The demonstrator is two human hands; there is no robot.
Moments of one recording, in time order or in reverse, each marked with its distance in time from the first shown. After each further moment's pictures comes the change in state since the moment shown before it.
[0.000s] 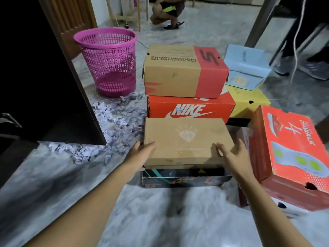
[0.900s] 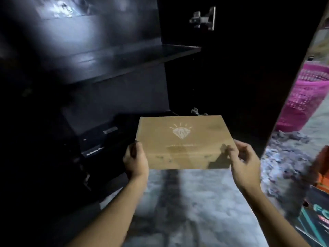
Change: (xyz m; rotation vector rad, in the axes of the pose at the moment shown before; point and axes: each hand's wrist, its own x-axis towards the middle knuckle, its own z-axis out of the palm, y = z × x) left_hand -0.263 -0.115 -0.260 -0.607 1.599 0.237; right_hand -0.232 -0.212 0.237 0.534 -0.707 -0.560
